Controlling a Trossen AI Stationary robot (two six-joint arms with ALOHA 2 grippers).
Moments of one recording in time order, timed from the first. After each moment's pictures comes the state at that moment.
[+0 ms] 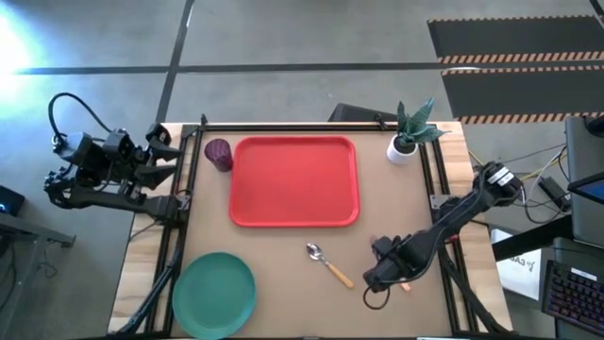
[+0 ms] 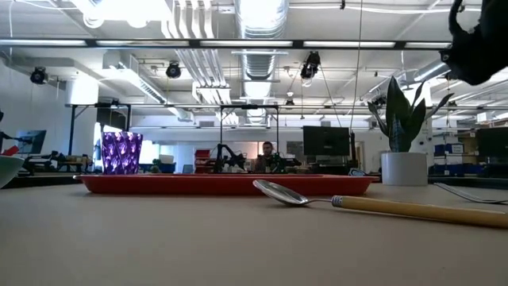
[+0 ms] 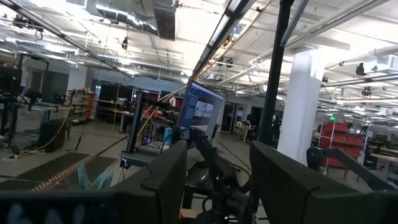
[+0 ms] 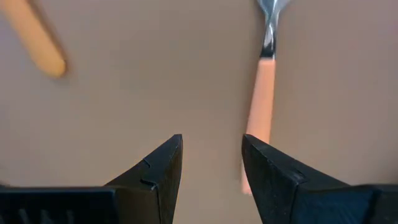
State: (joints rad) left arm -0.06 0.42 0.93 -0.20 -0.01 -0.18; right arm 0.64 1.61 1.03 -0.87 -0.13 1.68
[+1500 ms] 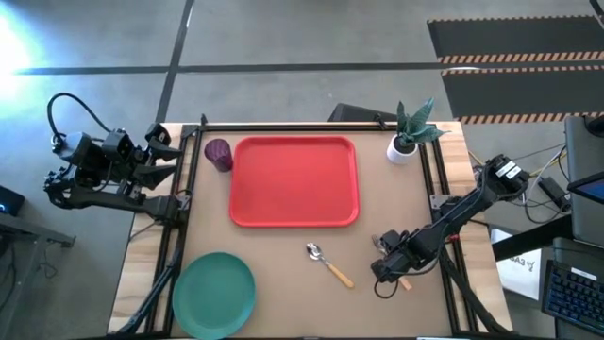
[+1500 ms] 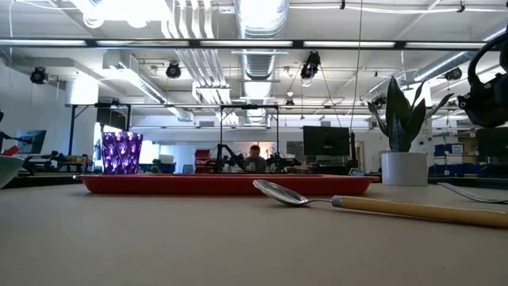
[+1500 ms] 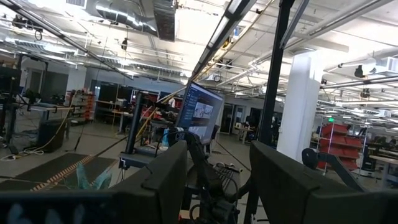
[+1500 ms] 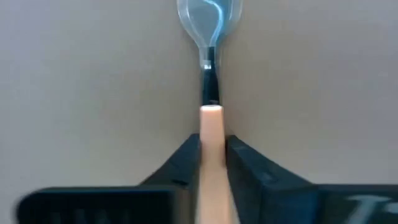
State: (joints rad) left arm -0.06 0.42 0.93 -0.20 -0.01 -0.18; right arm 0.64 1.55 0.74 -0.65 -0.06 1.71
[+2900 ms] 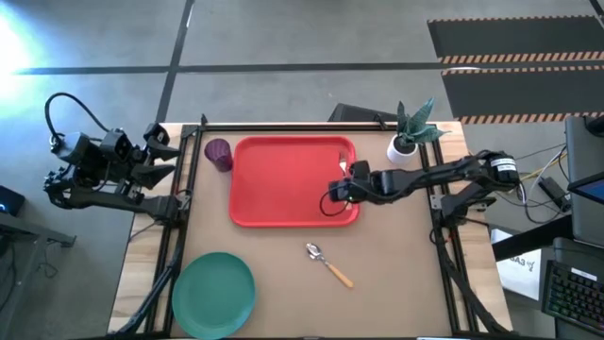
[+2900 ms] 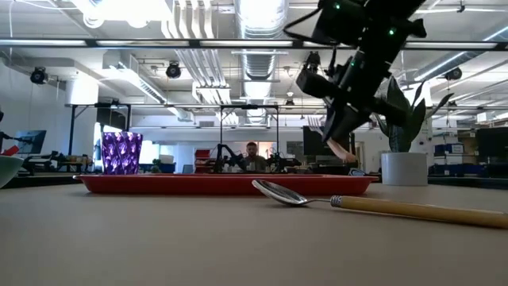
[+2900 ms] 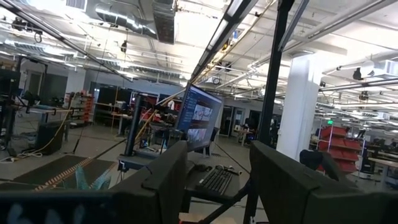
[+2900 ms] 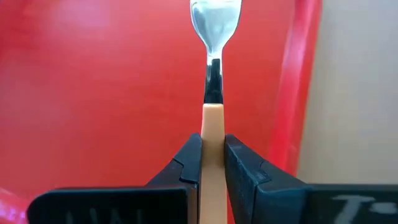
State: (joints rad) left arm -0.06 0.41 0.93 -0.20 0.00 -0.18; right arm -0.03 1.55 0.94 -0.50 0.48 1.24
